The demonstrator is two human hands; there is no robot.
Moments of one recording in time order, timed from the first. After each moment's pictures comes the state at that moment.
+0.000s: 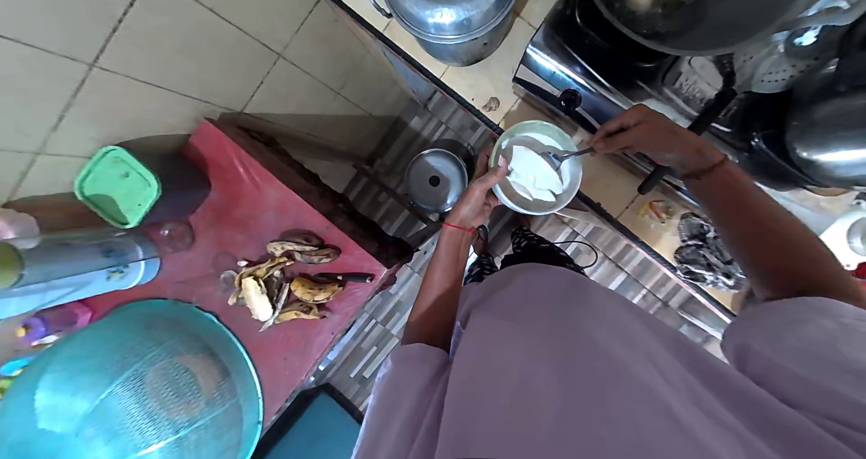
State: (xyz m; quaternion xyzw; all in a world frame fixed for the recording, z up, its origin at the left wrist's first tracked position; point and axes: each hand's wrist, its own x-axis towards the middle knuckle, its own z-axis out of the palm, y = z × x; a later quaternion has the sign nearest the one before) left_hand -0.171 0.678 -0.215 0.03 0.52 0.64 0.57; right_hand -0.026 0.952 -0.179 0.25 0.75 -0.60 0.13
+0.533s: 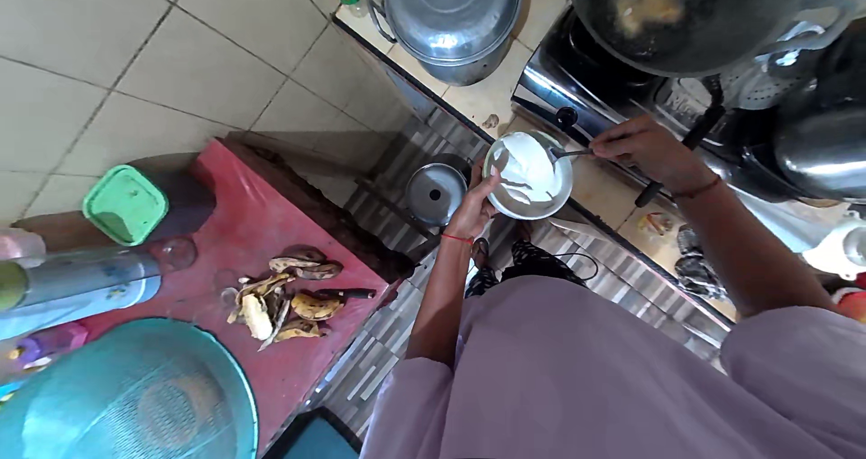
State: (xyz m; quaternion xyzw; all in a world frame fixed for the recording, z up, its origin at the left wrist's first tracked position) left_hand -0.180 0.678 -0.219 0.02 0.52 0.66 0.55; right_hand -0.028 0.939 -0.166 0.31 0.70 -0.64 0.04
